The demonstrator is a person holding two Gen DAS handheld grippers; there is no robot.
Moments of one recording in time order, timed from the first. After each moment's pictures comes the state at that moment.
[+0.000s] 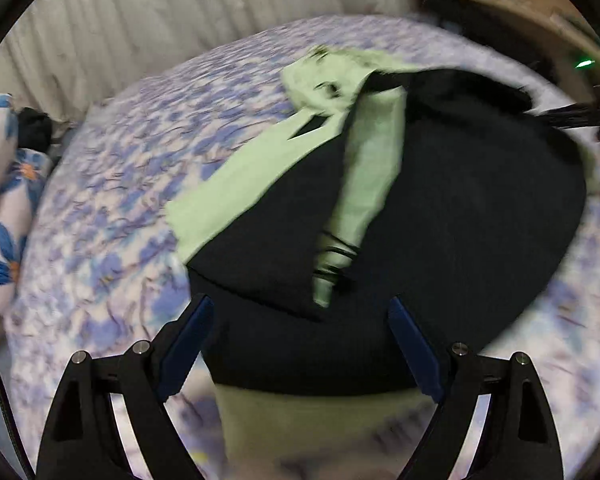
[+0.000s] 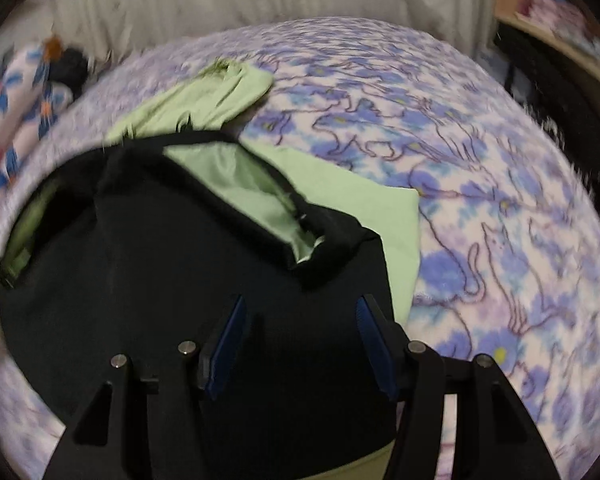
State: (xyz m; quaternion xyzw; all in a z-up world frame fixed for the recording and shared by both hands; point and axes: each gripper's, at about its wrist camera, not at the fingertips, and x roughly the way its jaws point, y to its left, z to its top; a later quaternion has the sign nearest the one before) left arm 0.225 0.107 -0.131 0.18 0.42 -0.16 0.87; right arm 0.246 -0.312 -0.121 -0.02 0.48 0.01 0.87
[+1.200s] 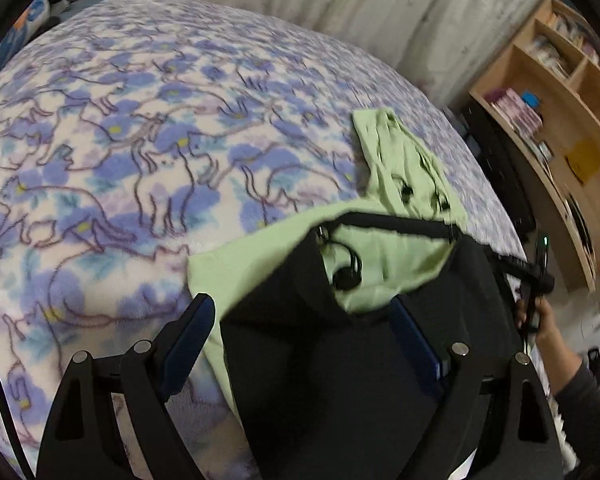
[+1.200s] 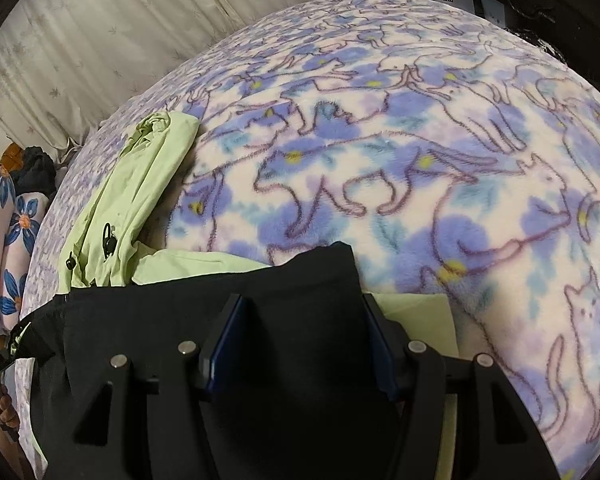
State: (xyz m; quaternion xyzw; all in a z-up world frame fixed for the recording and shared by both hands) left arm 0.383 0.210 -0.138 -0.13 0.48 -0.25 0.83; right arm 0.359 -0.369 -0.161 0.18 0.47 -0.01 0.87
